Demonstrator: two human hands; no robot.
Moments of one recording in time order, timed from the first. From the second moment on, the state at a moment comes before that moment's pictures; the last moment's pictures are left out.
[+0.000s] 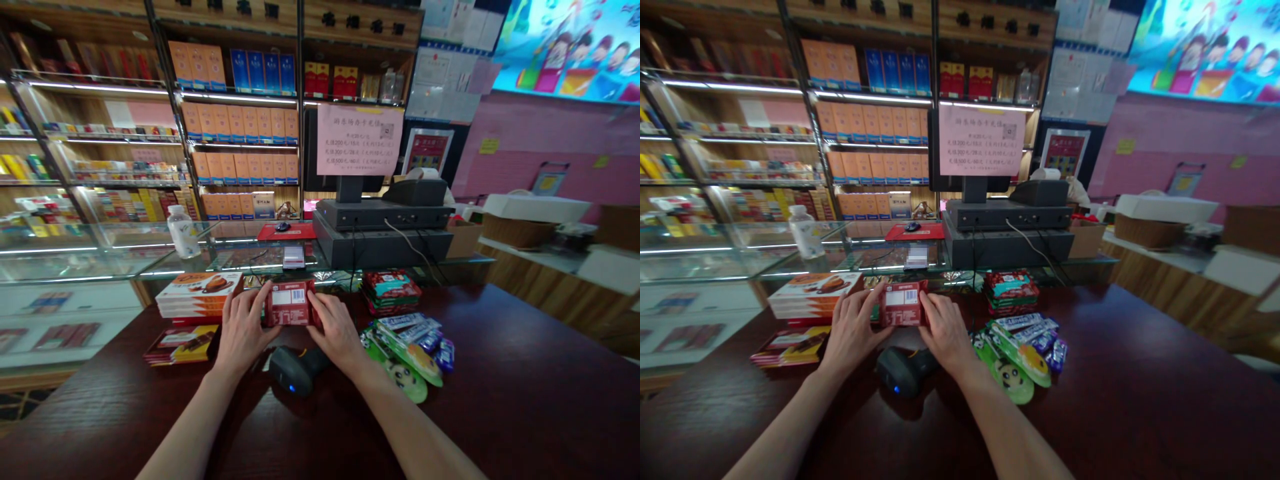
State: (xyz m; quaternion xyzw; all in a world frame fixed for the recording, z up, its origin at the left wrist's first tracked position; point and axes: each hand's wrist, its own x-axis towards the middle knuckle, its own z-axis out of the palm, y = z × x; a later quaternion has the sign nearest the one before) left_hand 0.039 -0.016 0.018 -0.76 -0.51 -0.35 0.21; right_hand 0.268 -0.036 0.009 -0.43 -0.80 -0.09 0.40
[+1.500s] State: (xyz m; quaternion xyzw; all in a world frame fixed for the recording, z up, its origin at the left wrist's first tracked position) left_hand 0.023 -0.006 0.006 -0.80 -0.47 -0.32 0.18; right_hand 0.298 -0.060 0.024 -0.41 -0.88 0.18 0.18
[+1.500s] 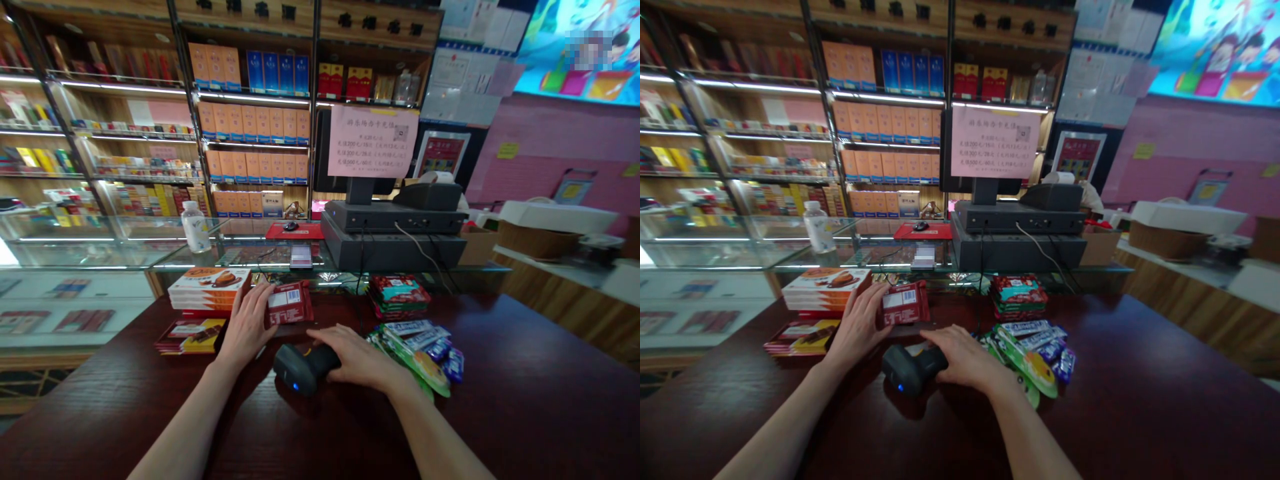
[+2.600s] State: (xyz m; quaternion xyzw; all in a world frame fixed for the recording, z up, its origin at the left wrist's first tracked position) left_hand 0.021 -0.007 0.008 -0.79 -0.49 -0.34 0.18; right_hand 0.329 -0.047 0.041 -0.48 -0.84 0.11 0.23
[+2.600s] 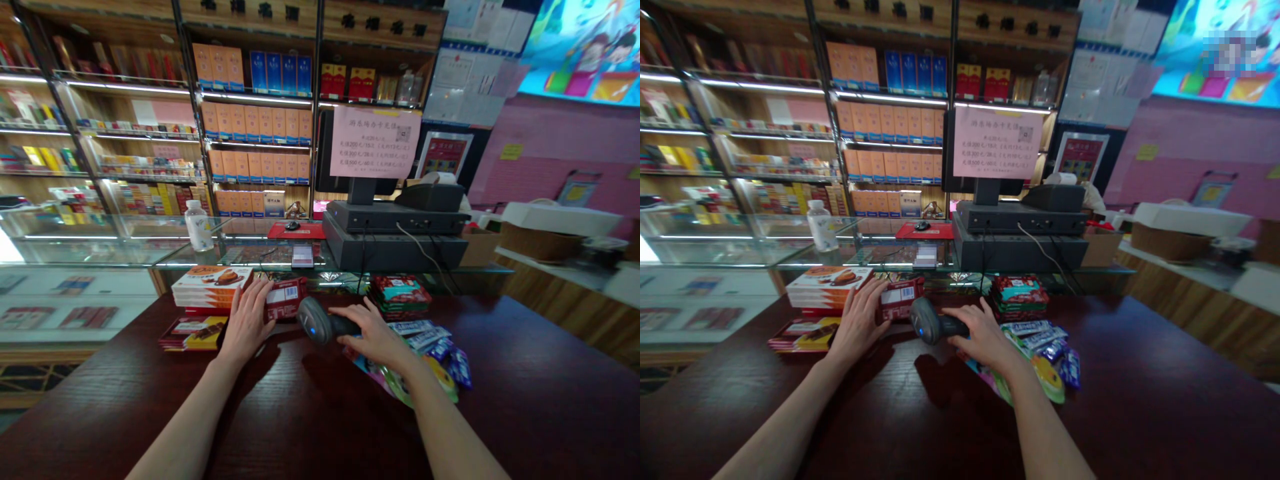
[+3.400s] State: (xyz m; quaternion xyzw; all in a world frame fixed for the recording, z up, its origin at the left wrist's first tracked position) left_hand 0.021 -0.008 0.008 -0.79 -0.48 -0.34 0.18; right_hand 0.330 -0.049 0.044 -0.47 -0.84 0.16 0.22
